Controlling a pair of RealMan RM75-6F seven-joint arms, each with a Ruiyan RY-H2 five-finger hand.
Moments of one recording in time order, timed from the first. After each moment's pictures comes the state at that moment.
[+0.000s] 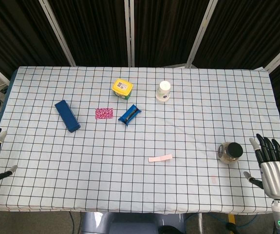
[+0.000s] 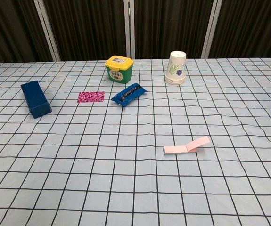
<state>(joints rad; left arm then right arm) -0.08 -1.17 -0.06 -1.57 1.51 1.55 0.06 0.06 -1.17 0.07 -1.57 -1.60 1.60 -0.11</state>
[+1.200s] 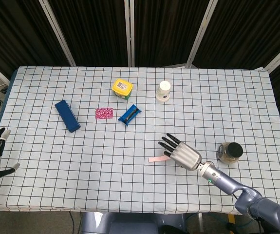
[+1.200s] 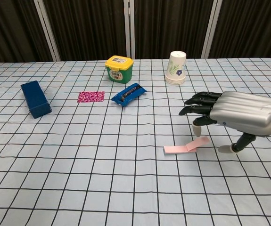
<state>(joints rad) -0.11 -1.22 -0.08 -1.51 1.43 1.47 0.08 0.65 -1.60 -0.01 -0.94 -1.98 1.16 0.08</state>
